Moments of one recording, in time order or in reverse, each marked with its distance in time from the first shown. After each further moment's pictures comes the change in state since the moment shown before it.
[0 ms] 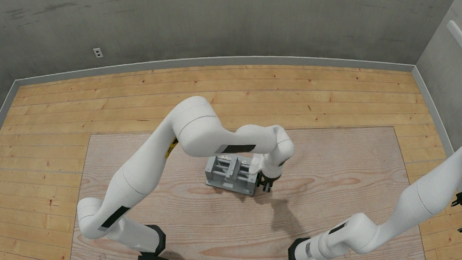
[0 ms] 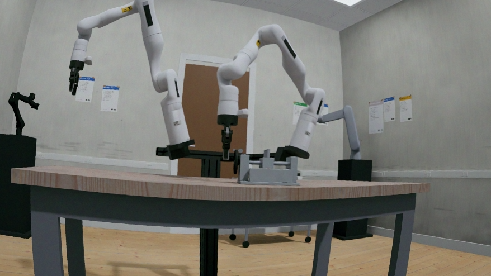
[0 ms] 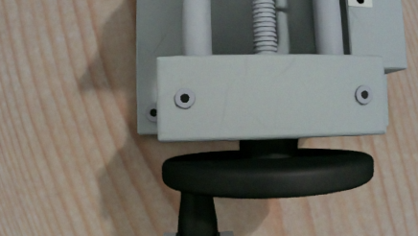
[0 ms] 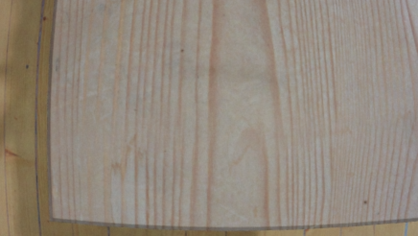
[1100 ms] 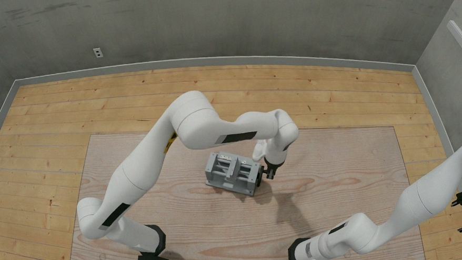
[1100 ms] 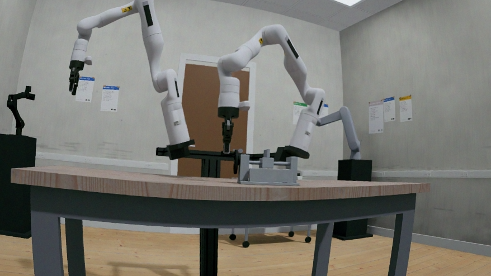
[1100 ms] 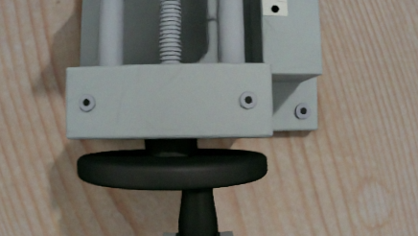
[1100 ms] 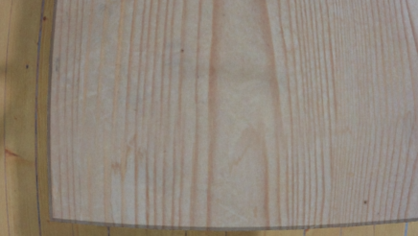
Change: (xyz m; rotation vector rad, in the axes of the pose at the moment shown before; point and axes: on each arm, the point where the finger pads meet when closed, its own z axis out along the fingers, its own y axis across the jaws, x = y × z) left arm 0.000 0.042 -0.021 0.002 0.001 -0.013; right arm 0.000 0.000 0.000 0.000 0.000 0.000
